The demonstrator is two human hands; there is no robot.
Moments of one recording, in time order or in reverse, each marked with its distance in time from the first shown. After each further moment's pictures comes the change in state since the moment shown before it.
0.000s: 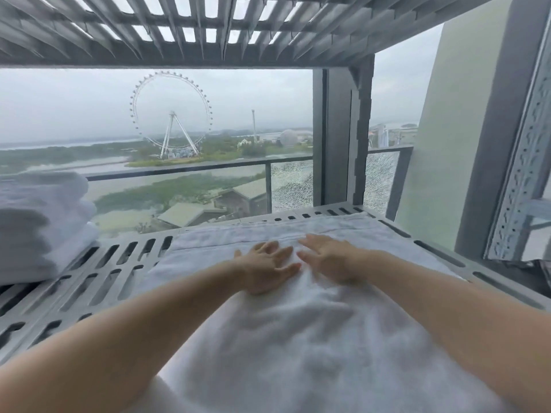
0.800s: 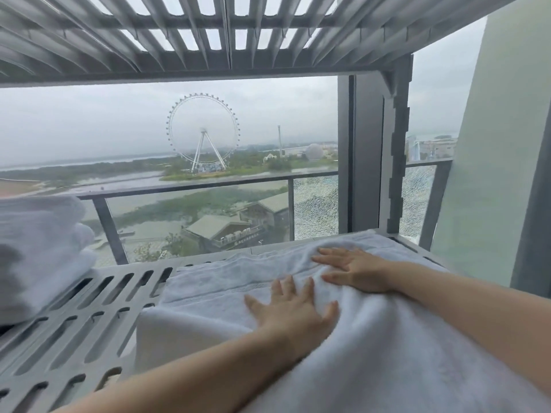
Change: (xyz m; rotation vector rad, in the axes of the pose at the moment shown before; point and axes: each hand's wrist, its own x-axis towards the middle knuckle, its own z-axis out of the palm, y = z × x) left_hand 0.040 0.040 0.010 -0.080 0.042 -0.290; right_hand 0.109 0.079 -0.011 -0.006 -0.024 -0.287
